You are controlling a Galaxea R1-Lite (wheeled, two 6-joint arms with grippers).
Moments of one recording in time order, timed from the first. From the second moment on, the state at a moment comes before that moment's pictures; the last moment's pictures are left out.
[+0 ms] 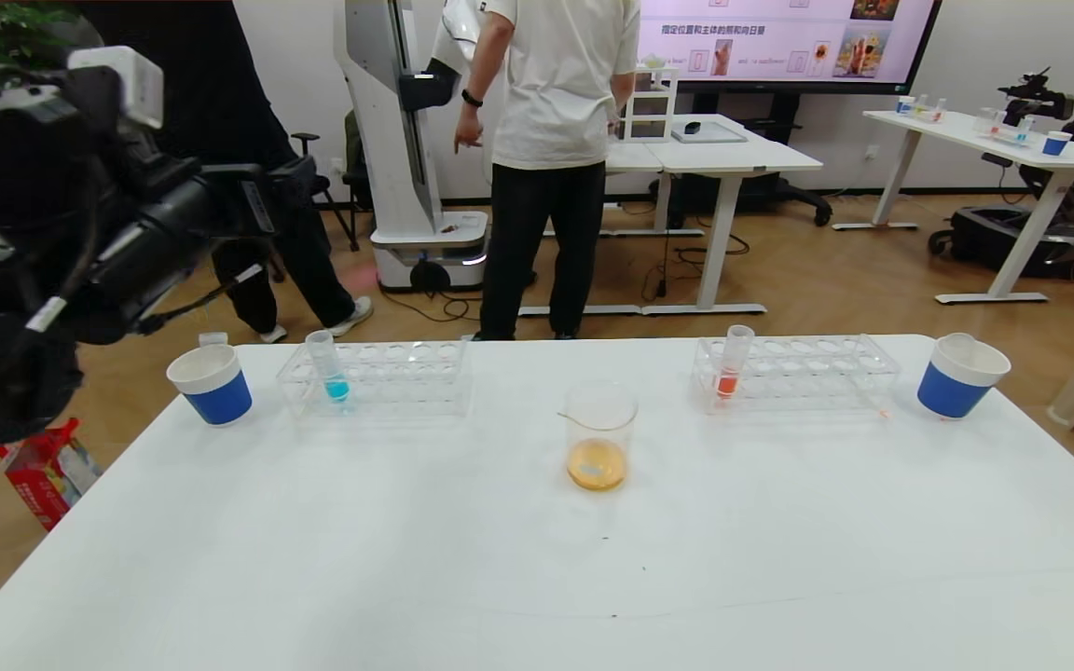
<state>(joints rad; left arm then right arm) -0.13 1.69 -1.04 -0.84 0.18 0.01 0.01 0.00 0.00 0.00 0.01 -0.01</state>
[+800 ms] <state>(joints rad) -0.08 0.75 -0.68 -0.23 0.26 0.10 0.01 0.00 0.00 0.00 0.01 -0.01</state>
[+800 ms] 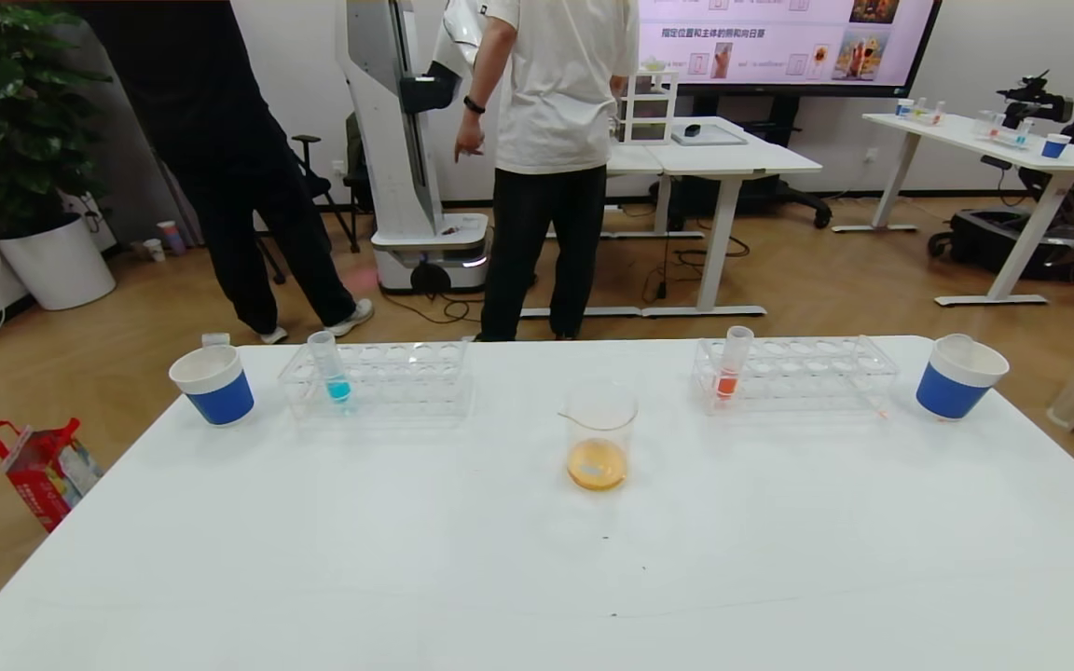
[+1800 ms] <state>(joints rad) -0.01 0.01 -0.32 -0.16 0.05 0.10 0.01 0.00 0.00 0.00 0.01 -0.01</state>
